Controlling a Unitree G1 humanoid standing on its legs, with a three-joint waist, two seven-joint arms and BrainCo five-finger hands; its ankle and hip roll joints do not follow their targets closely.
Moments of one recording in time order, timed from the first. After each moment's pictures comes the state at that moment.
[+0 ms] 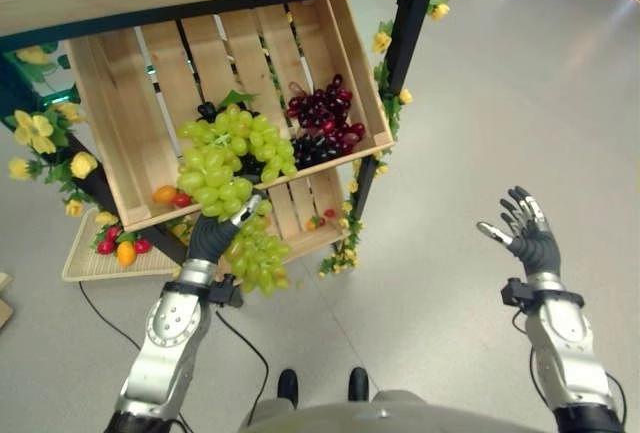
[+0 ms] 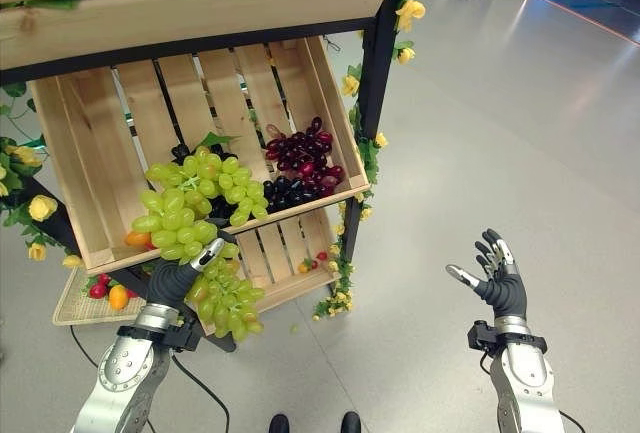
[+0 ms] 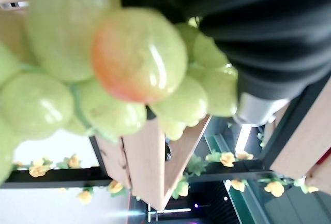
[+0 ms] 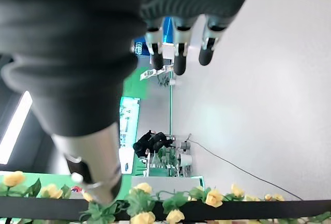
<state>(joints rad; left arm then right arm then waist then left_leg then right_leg) 0.19 0.40 -0.08 -0.27 -0.31 -0.18 -0.01 0.15 -0.36 -0.18 0.05 0.34 -0.19 -0.02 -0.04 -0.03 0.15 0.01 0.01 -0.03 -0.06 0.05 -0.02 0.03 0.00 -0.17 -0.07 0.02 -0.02</state>
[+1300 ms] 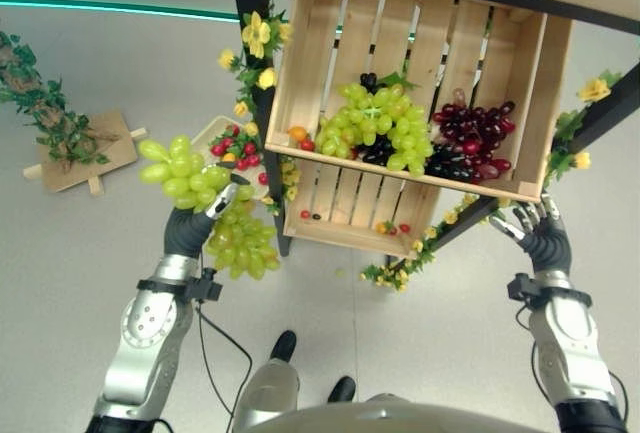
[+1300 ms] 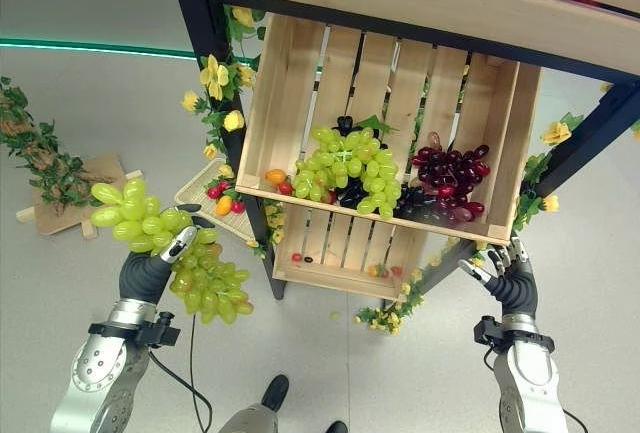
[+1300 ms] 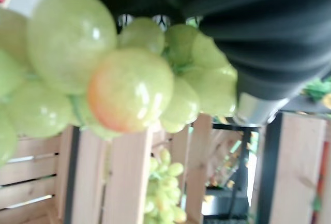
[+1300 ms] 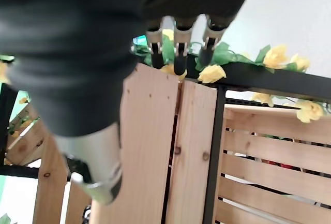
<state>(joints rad) 0.16 0.46 -0.01 -0.34 -0.42 -0.23 -0.03 0.12 -0.36 -0.19 0.09 0.39 -0.23 -0.06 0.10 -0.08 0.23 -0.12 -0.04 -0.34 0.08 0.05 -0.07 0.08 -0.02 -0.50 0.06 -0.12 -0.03</state>
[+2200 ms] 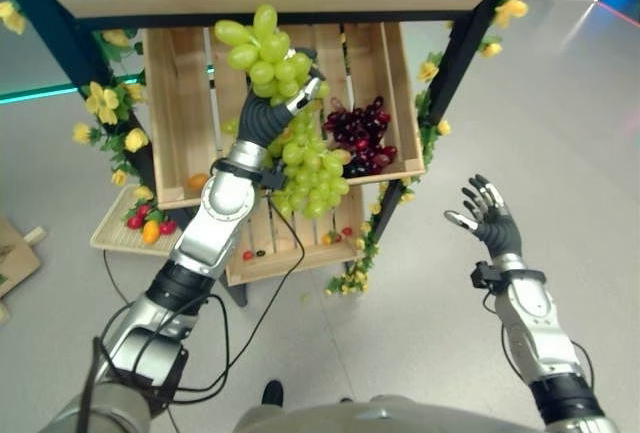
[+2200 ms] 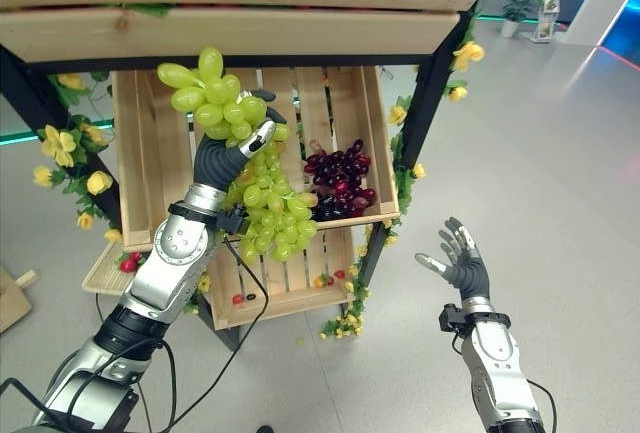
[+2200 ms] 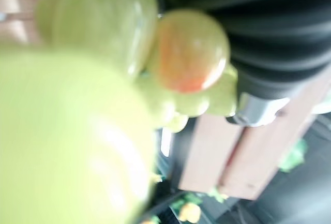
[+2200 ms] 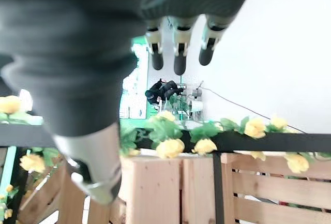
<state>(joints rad) -0.53 0.45 -0.32 0.04 -0.25 -0.24 0.17 0.03 -0.37 -0.02 0.14 0.39 -0.19 -0.03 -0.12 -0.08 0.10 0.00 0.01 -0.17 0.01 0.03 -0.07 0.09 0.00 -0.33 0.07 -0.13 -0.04</state>
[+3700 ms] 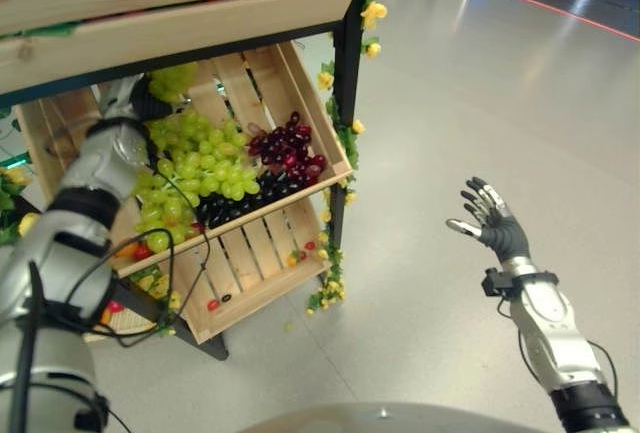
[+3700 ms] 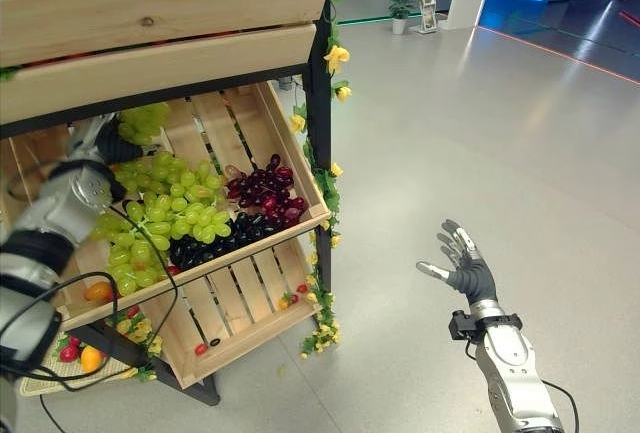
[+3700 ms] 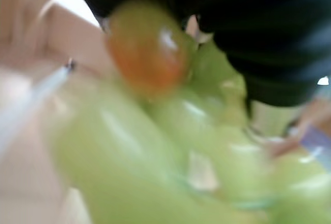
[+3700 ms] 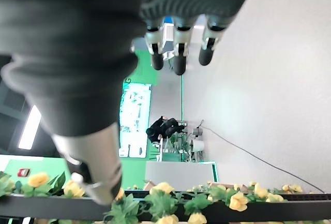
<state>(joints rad) -1.08 0.93 -0.69 0.94 0.49 0.03 0.20 0.09 -0.45 -0.03 0.07 0.38 -0.17 0.05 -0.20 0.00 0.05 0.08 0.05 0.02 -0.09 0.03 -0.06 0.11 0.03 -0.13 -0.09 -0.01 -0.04</state>
